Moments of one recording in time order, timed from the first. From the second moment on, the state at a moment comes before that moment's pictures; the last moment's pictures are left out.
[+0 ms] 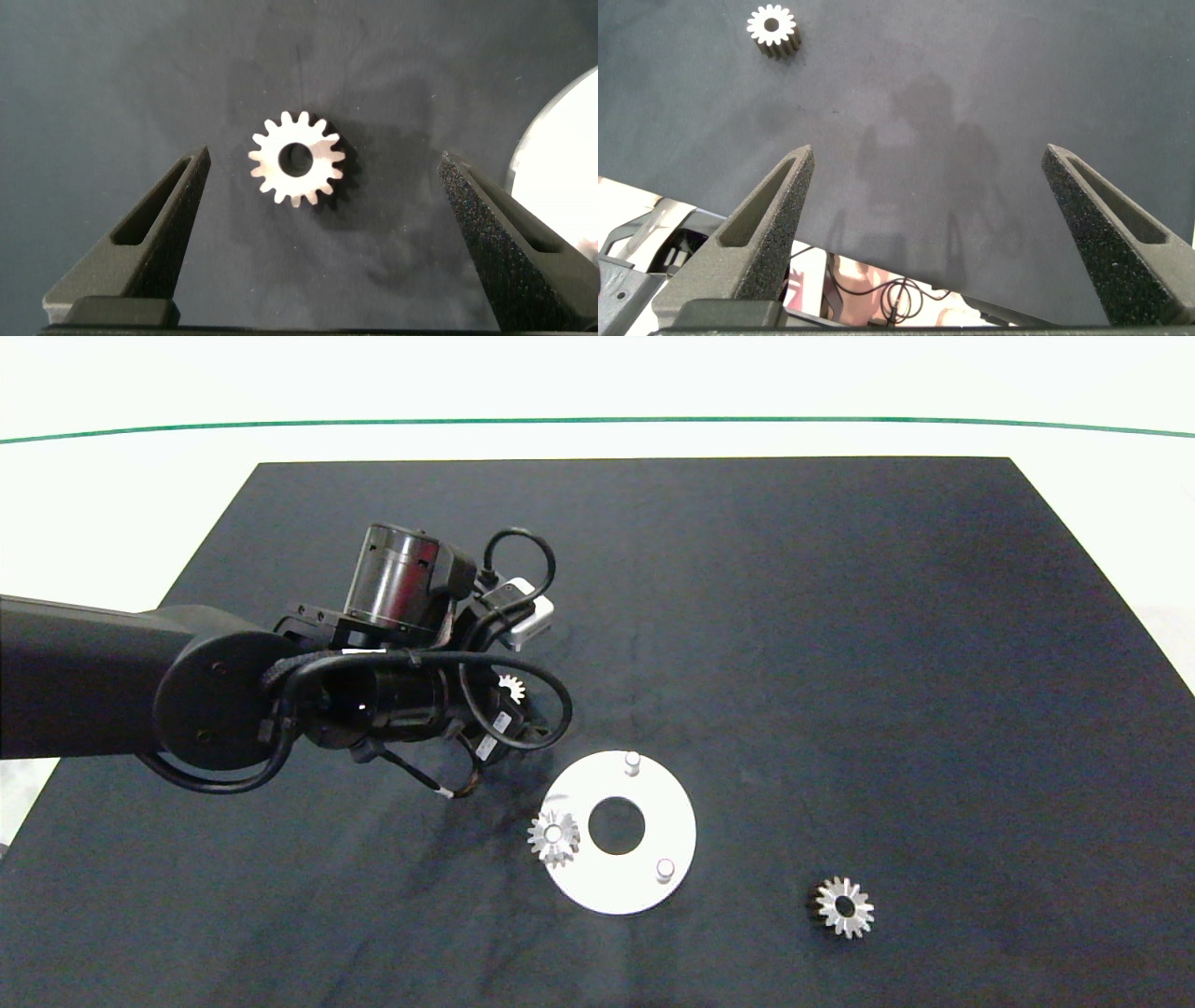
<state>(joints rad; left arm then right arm) -0.54 1.77 -1.25 0.03 0.18 0.43 0.11 0.19 -0.44 0.47 0.06 -0.25</state>
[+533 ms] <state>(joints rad) -0.51 1.81 -1.25 0.03 0.14 0.43 0.11 0.19 -0.43 0.47 0.06 -0.25</state>
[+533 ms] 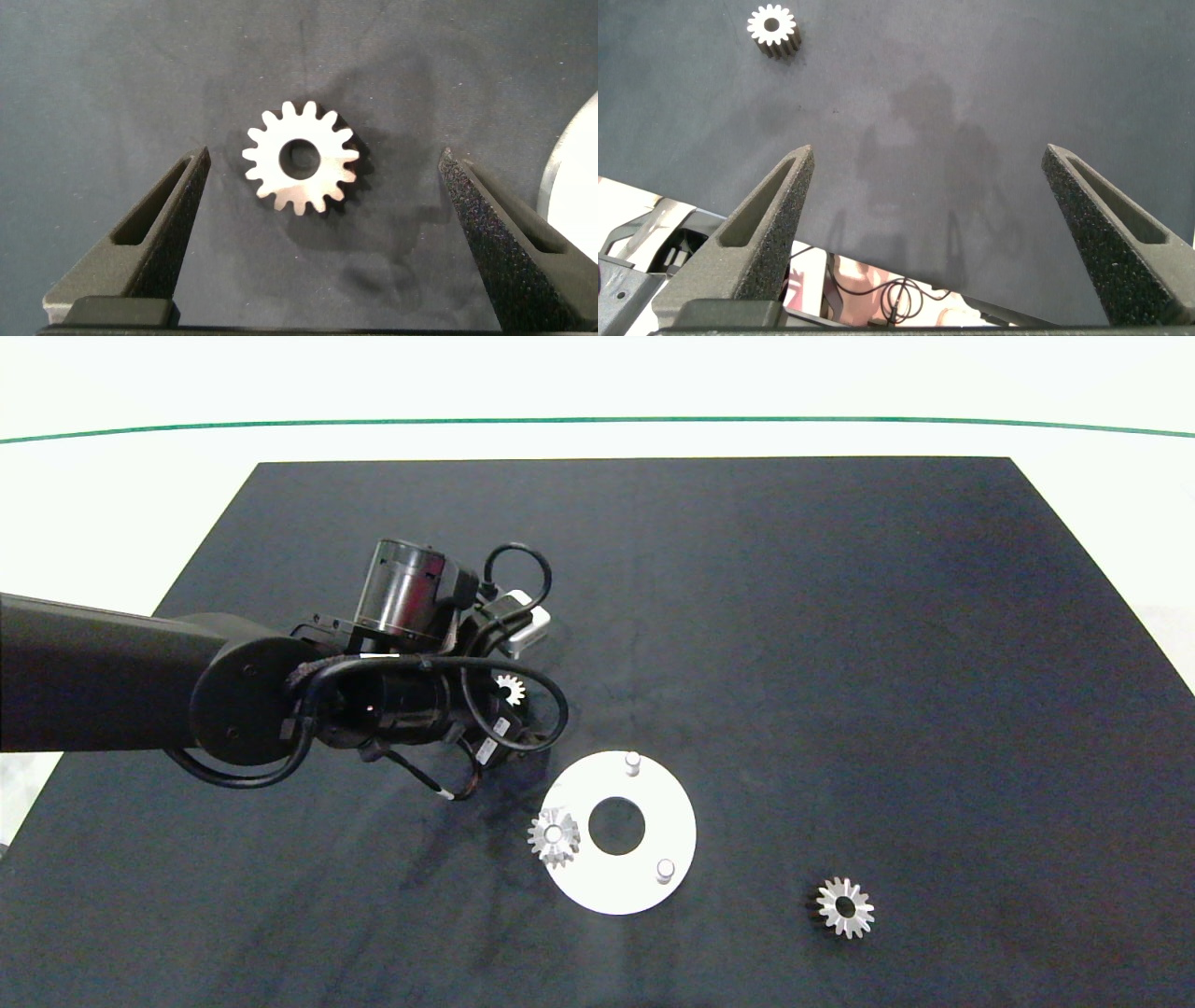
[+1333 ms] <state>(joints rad) -0.48 1.81 -1.27 0.04 0.10 0.43 0.10 0.19 -0.43 0.47 0.06 -0.25</state>
